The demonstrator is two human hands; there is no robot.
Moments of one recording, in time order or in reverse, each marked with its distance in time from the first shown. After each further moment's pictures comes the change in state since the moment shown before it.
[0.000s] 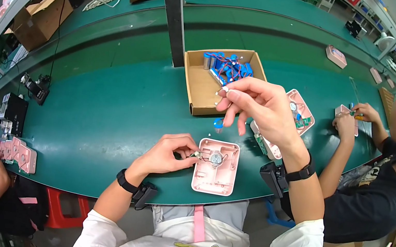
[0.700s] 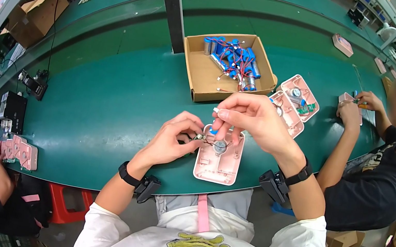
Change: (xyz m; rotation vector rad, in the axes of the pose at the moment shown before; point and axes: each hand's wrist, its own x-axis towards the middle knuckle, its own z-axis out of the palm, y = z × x) left_hand 0.003 0.008 0.009 -0.173 0.073 -0.153; right_hand -0.030 0.031 0.012 0.116 -0.078 0.249
